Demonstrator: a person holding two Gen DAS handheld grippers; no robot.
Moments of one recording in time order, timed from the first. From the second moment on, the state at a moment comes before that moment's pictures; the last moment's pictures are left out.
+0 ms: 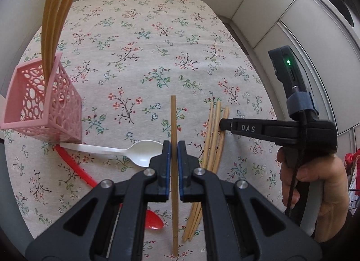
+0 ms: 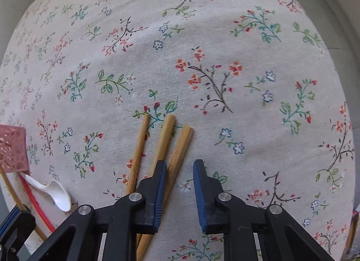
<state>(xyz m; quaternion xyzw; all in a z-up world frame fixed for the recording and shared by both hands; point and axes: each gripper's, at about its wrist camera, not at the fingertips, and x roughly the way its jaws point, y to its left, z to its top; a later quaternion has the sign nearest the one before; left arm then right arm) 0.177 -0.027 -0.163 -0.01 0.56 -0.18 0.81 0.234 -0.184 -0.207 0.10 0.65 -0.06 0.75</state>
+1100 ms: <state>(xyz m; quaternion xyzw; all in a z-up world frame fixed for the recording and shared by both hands) 0.144 -0.006 -0.104 0.01 0.45 -0.14 0.88 0.158 -0.213 -0.090 0.14 0.49 0.03 0.86</state>
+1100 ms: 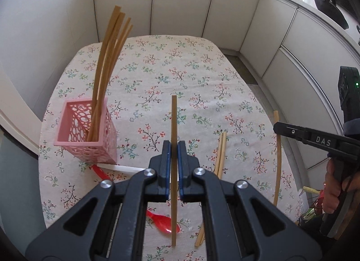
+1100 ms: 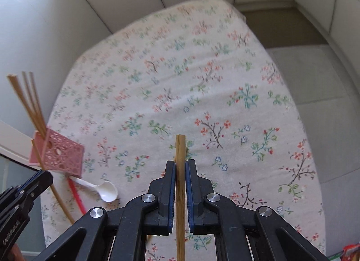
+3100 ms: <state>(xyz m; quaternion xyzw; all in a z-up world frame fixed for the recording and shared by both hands) 0.197 0.051 -0.071 0.05 0.28 -0.05 0.96 0.143 -0.148 -0.013 0.13 0.33 0.12 0.93</state>
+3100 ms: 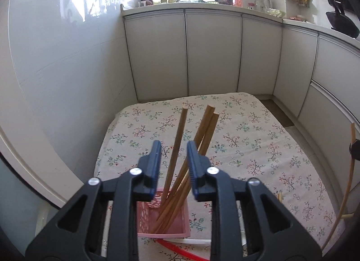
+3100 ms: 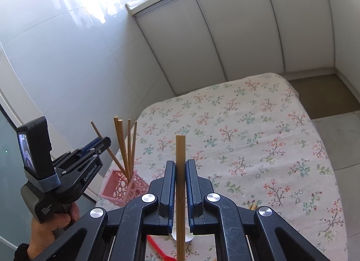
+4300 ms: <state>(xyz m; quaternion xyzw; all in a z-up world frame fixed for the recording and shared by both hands) 0.168 0.142 -0.083 -0.03 0.40 0.07 0.92 0.182 -0.015 -0.032 0.11 0.17 0.12 0.97</state>
